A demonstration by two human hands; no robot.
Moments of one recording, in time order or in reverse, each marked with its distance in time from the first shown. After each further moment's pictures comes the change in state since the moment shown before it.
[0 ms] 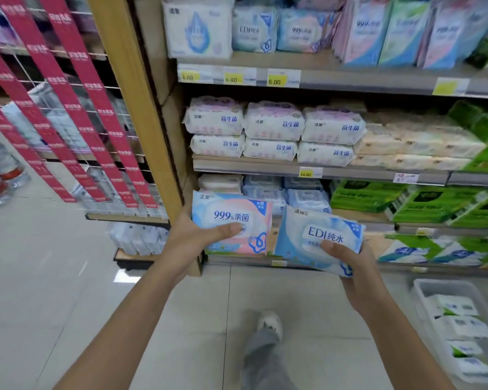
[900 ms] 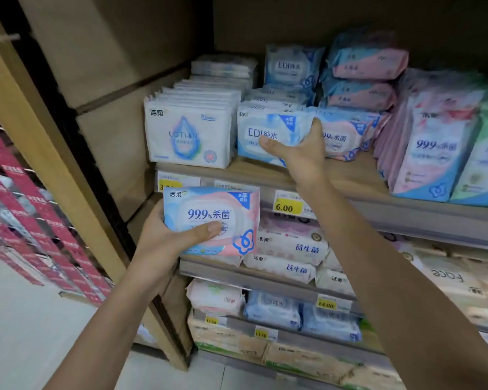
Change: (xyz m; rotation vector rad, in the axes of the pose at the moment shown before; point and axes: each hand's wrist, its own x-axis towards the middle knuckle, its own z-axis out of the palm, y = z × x) left_hand 0.246 0.130 0.032 -0.141 0.150 0.273; right_hand 0.419 -0.198 0.173 -0.272 -0.106 -0.458
